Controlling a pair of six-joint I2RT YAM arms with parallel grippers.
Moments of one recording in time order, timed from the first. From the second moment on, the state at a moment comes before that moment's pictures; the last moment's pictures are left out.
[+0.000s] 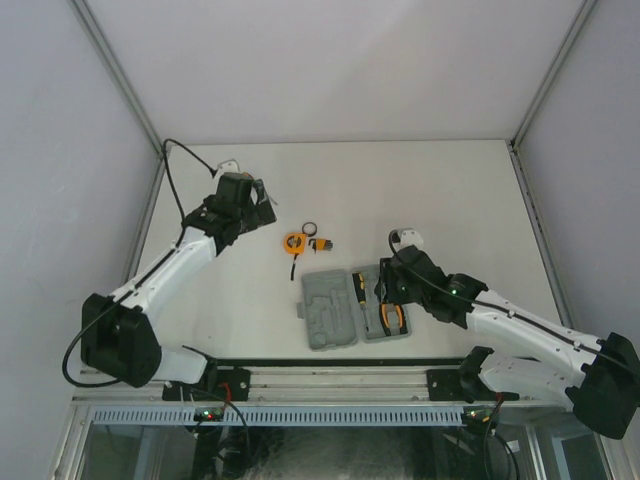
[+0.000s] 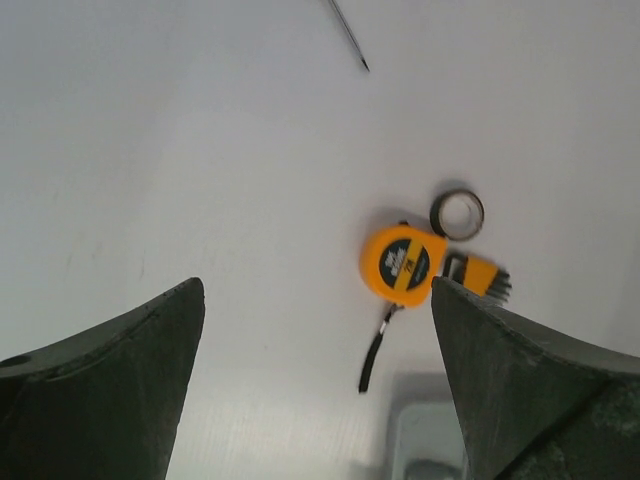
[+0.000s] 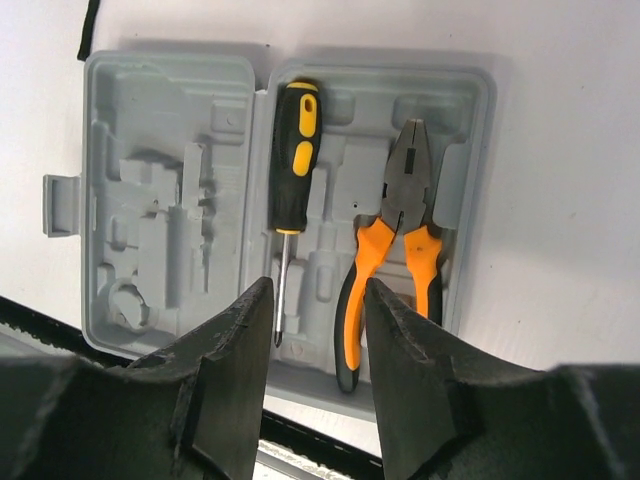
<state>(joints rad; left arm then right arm) -0.39 1.33 1.06 -0.47 -0.32 -0.57 0.83 1.02 0.67 -0.49 0.20 0.59</state>
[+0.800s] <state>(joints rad) -0.21 2.06 1.79 -0.55 -0.42 -0.55 0.84 1.05 0.65 -0.47 0.21 0.61</state>
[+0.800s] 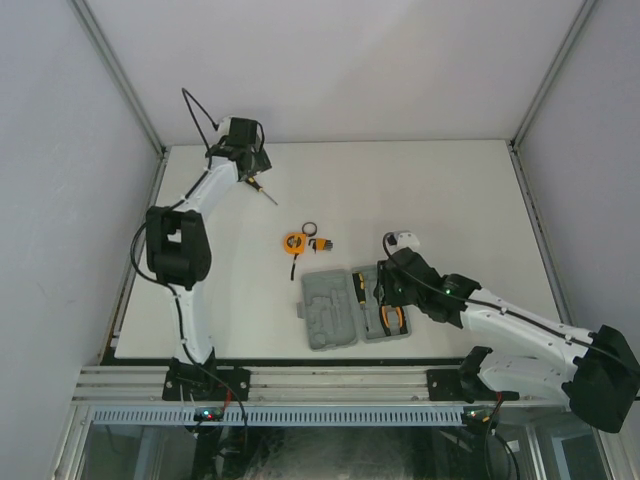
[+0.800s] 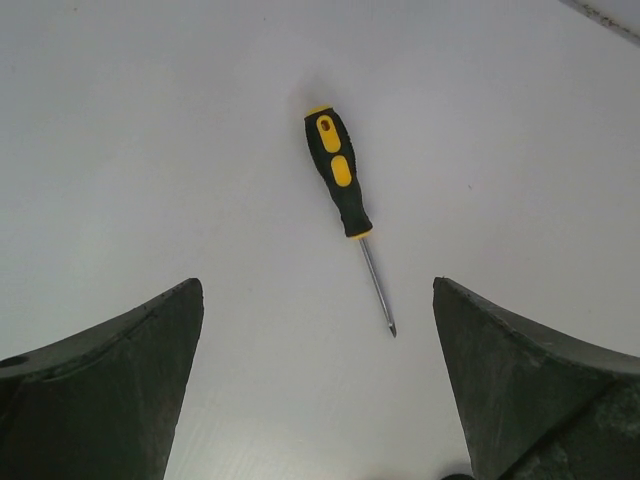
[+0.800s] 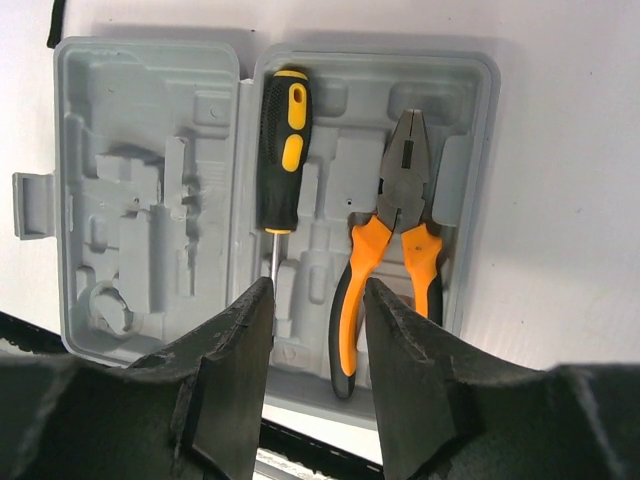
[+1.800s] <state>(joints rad) -0.17 2.51 2.28 -0.81 -0.36 -0.55 0.80 1.08 0.59 -0.40 0.18 0.59</state>
